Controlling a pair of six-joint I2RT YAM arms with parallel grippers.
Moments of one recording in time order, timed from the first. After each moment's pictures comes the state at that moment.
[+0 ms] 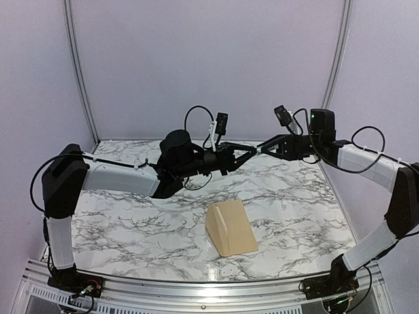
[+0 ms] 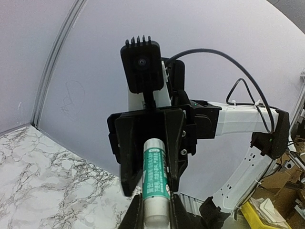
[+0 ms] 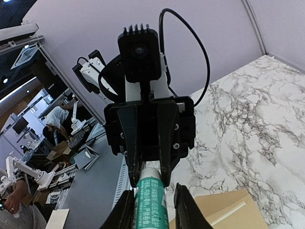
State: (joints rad) left arm -0.95 1.99 1.36 0.86 0.46 -0.57; right arm 0.26 1.47 1.09 0.04 -1.43 0.23
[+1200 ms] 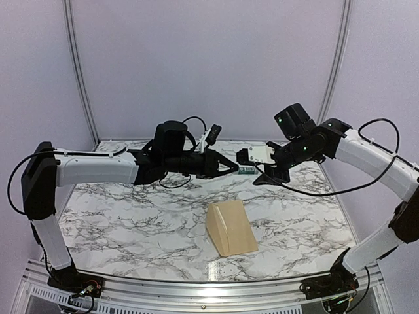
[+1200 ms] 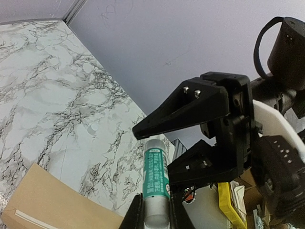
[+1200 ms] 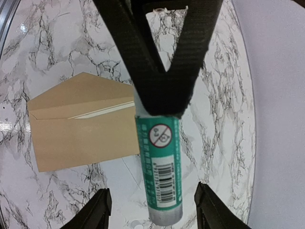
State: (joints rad) left arm -0.88 1.82 1.33 0.24 0.57 -0.70; right arm 0.65 1.43 1.40 -0.89 -0.24 -0.94
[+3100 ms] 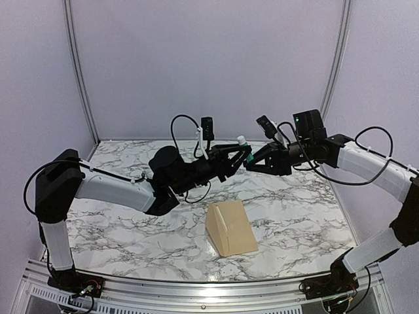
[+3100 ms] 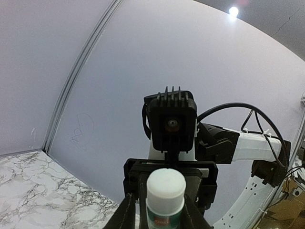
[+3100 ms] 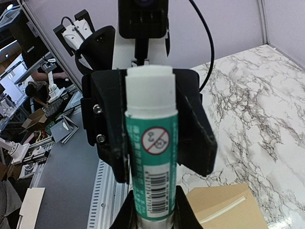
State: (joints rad) left arm -1.03 1.93 1.19 1.12 0.20 -0.57; right arm 0.45 1.39 1.17 -0.40 -1.17 -0.18
